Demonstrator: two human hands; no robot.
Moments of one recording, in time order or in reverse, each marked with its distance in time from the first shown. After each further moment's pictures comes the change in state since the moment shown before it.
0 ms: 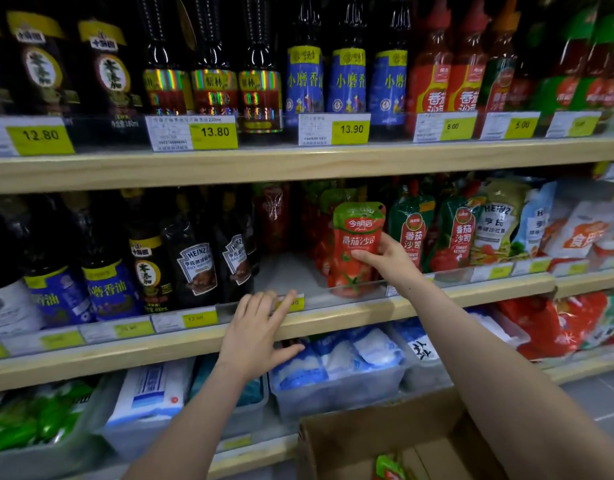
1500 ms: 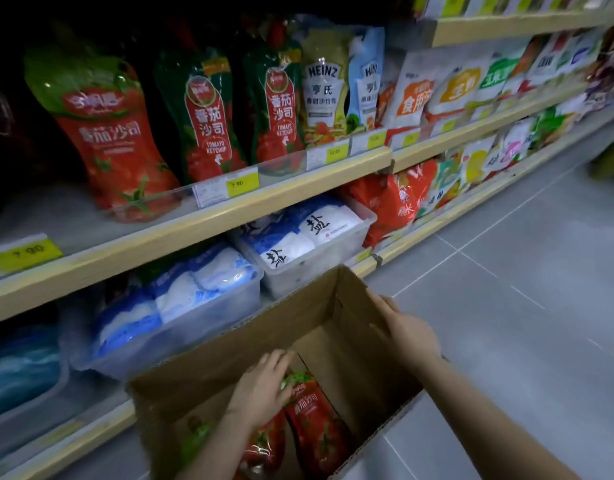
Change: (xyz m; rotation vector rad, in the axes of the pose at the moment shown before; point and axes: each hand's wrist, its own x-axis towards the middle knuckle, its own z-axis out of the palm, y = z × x) left_hand -0.080 0.285 0.129 -0.625 -0.641 0.216; right_hand -0.253 0.210 -0.179 -1.174 -0.006 0.471
